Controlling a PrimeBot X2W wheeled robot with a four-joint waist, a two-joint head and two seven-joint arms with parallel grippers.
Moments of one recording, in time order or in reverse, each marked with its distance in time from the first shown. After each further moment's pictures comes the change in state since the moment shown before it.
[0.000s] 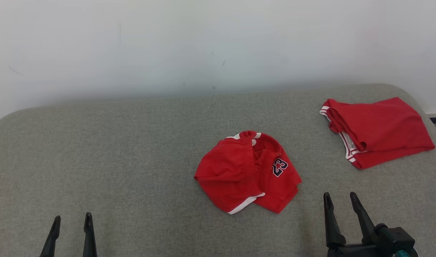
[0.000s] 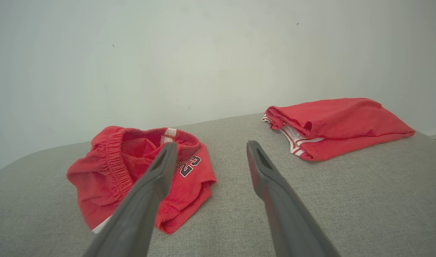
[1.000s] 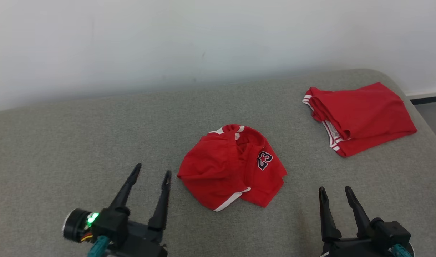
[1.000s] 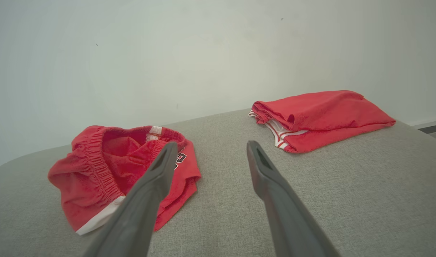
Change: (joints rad) left arm -0.235 0.035 -0.345 0.037 0.013 -0.003 0.000; right arm -0.029 0.000 0.024 0.012 0.011 0.000 0.000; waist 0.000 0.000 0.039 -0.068
